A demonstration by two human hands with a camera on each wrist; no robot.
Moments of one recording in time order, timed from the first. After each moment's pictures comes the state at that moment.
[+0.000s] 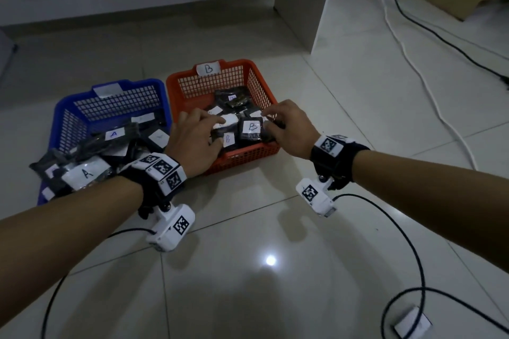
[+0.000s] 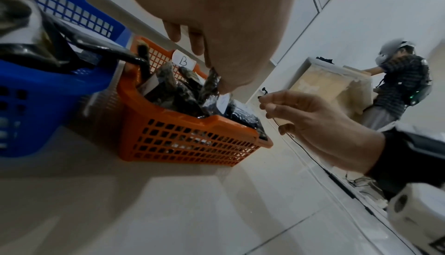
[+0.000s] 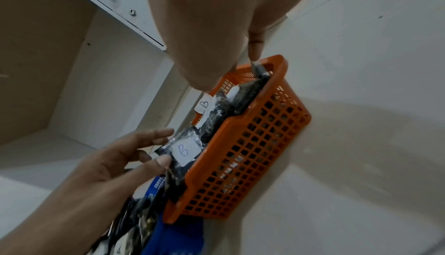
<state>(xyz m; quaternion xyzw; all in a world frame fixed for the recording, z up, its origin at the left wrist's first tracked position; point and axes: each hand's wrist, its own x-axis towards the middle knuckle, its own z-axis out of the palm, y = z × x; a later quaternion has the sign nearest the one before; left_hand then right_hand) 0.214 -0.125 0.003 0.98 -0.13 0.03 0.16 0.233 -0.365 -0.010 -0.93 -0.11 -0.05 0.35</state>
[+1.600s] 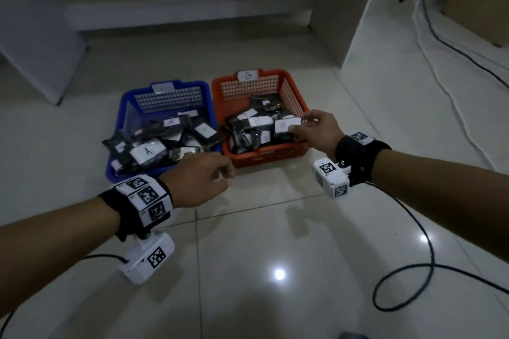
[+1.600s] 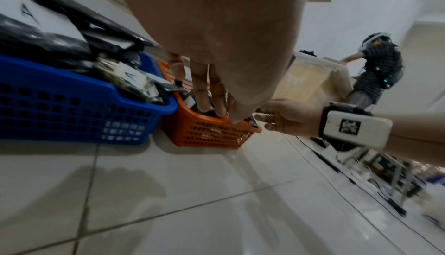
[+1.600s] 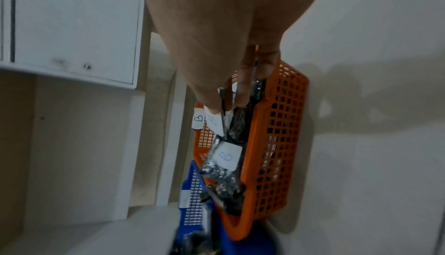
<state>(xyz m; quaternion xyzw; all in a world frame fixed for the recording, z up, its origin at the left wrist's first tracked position) 0.111 -0.052 0.035 0.94 -0.21 -0.12 0.24 0.206 -0.342 0.018 -0.82 0.09 0.06 0.57</state>
